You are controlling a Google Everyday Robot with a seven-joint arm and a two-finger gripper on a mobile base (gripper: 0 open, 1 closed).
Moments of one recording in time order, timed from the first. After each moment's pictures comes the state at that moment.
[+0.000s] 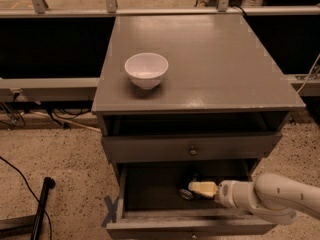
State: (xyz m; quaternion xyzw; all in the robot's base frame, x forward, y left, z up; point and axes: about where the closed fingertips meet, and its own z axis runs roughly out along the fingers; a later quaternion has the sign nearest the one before) arm 0.473 -0.170 0.476 0.09 0.93 0.32 0.19
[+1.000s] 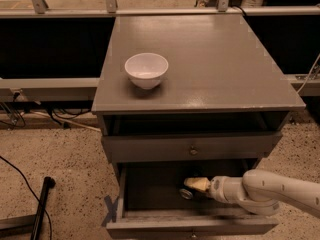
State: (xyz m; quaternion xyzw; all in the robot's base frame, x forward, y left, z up) arm 0.508 -0.158 0.432 0.11 0.92 0.33 0.18
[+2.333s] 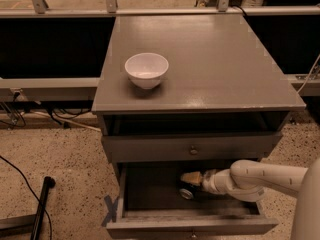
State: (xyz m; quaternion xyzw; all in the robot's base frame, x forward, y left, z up) arm 0.545 -0.149 0.396 0.11 0.93 0.30 0.16
